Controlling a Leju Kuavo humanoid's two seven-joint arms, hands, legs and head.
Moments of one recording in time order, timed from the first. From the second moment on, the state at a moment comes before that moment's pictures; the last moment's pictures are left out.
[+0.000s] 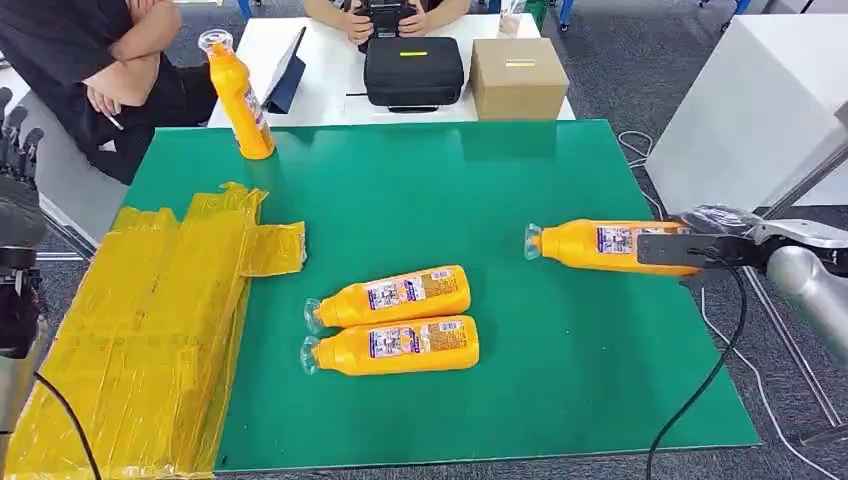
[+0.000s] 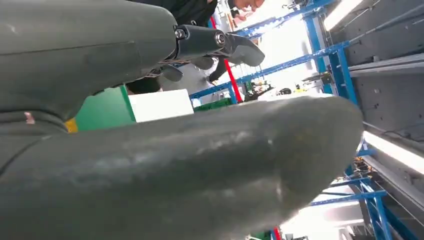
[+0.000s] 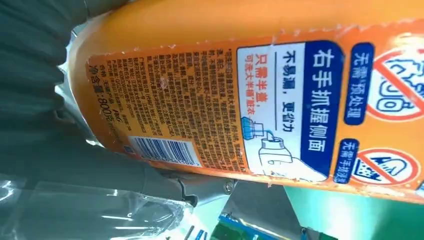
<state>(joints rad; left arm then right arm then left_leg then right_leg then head) -0.58 0.33 -0.10 -1.30 0.28 0.03 -0.31 -0.68 -0.92 0.63 -1.13 0.48 0.46 -0.05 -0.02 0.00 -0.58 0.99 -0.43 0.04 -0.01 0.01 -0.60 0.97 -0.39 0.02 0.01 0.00</state>
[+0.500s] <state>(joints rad) -0.58 0.33 -0.10 -1.30 0.28 0.03 -0.31 -0.68 -0.93 0.62 -1.14 0.48 0.46 -0.05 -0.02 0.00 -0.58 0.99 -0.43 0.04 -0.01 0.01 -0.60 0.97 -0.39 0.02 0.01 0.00</state>
